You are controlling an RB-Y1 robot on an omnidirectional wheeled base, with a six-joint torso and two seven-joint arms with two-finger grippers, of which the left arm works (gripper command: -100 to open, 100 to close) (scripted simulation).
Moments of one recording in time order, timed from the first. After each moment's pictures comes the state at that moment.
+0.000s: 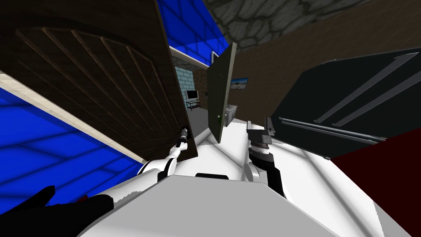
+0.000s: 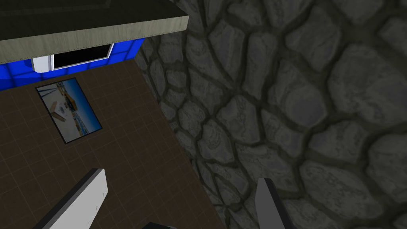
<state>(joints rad) -0.51 0.25 0.29 -0.49 0.14 -0.54 -0.01</state>
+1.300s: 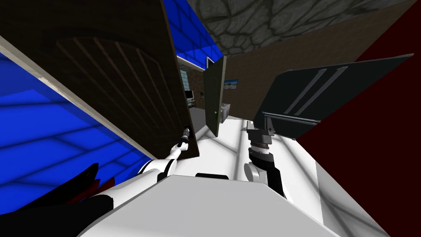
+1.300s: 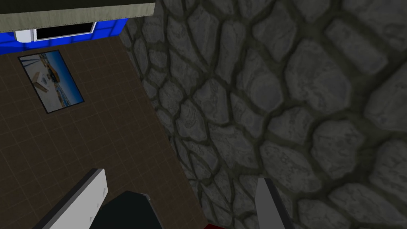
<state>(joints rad) -0.50 0.26 0.21 -0.50 0.10 -0.54 0.08</state>
